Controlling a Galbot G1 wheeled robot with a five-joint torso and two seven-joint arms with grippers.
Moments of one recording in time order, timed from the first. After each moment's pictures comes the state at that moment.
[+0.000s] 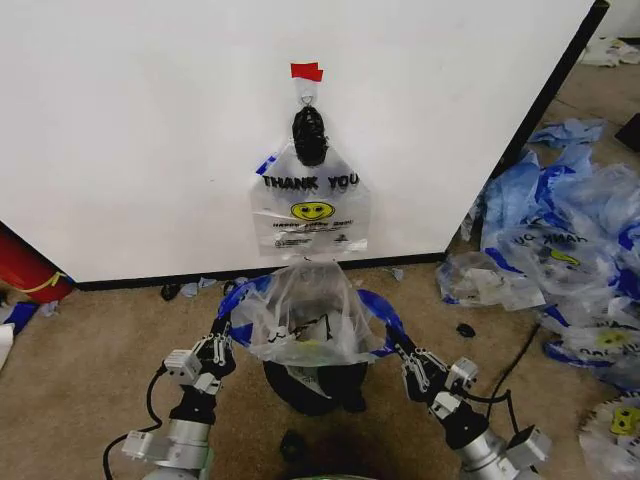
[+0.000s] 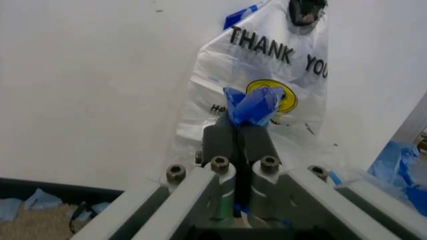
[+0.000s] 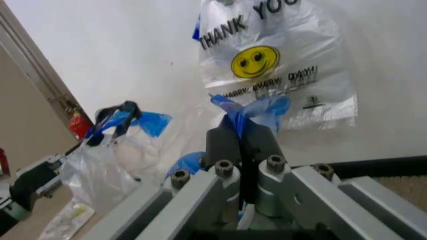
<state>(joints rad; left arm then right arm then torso) 1.63 -1.13 -0.37 -2.08 -0.57 -0.47 -0.05 -1.47 0.60 -0.05 2.12 0.82 0.66 0.07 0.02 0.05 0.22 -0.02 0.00</state>
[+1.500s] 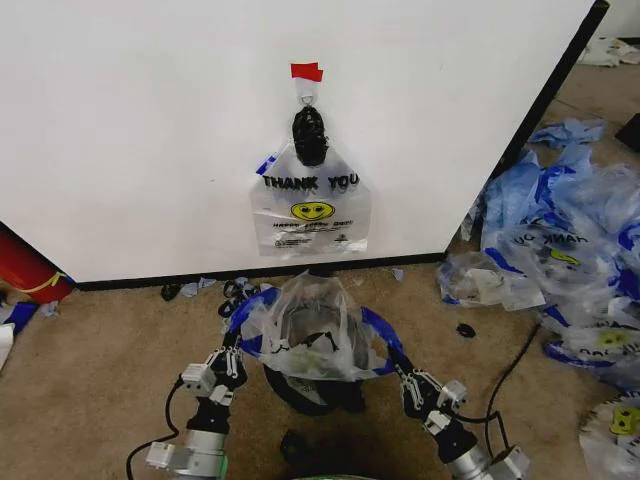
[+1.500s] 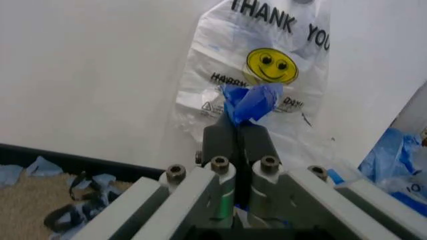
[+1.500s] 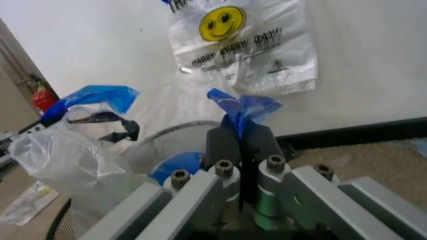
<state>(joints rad) 1.66 -1.21 -0.31 -1.97 -0.50 -0.57 -0.02 -1.49 0.71 -0.07 1.91 0.74 0.74 0.03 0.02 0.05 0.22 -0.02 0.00</state>
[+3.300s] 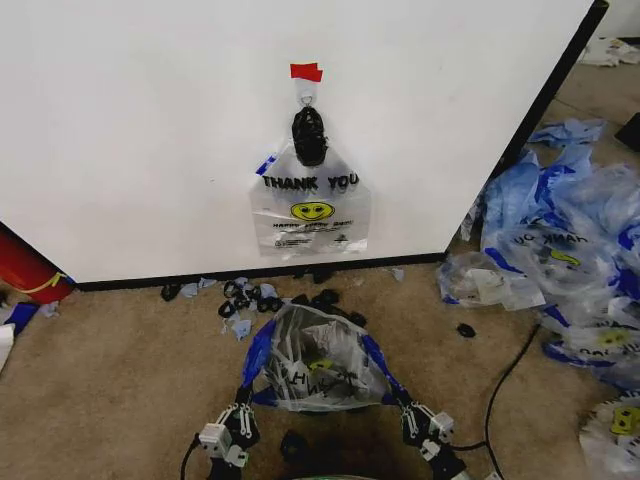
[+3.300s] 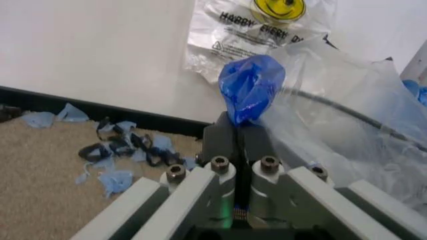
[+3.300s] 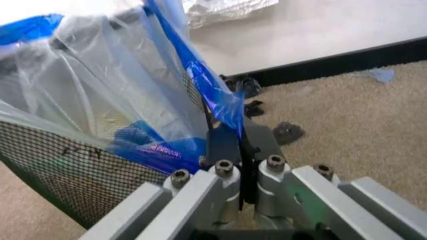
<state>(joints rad) 1.74 -1.27 -0.27 -1.78 -0.38 -0.69 -0.01 -1.39 0.85 -0.18 1.54 0.71 0.82 -0.02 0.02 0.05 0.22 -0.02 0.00</state>
